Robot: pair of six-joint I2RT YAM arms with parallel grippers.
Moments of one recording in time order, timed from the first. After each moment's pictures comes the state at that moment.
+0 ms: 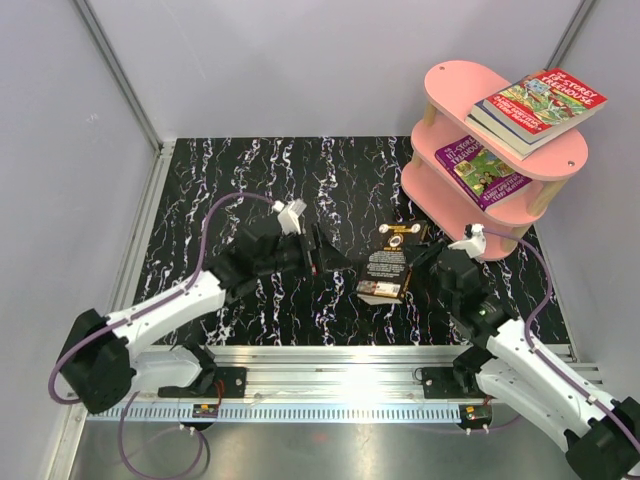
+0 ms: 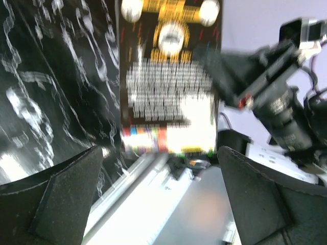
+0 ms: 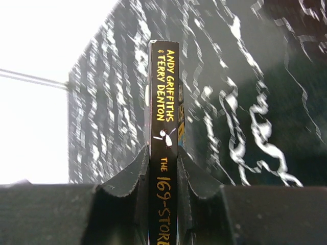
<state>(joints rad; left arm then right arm) -0.73 1.24 0.82 -0.01 0.38 -0.89 0.58 0.70 0.46 -0.14 0.36 1.03</state>
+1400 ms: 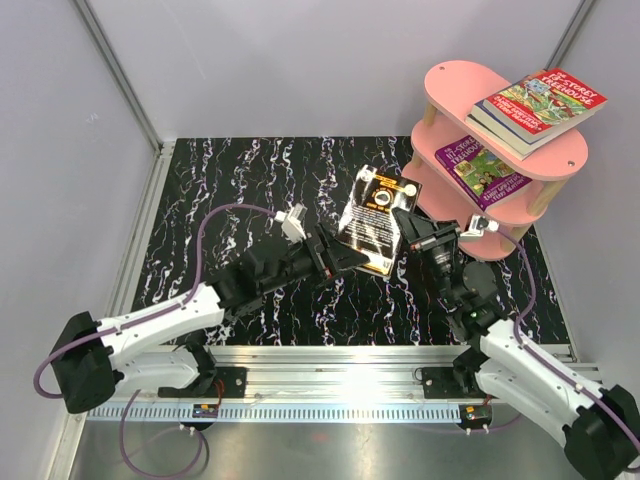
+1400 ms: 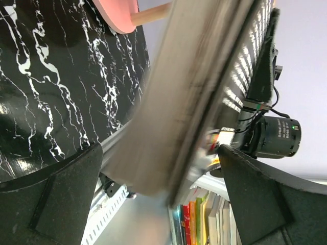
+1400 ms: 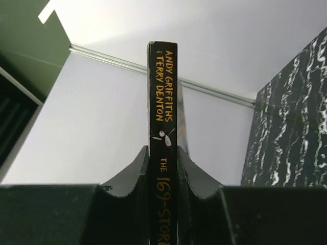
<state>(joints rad) -0.94 1.11 0.74 0.17 0.12 -1.22 0.57 0.72 0.35 0.67 0.19 1.32</state>
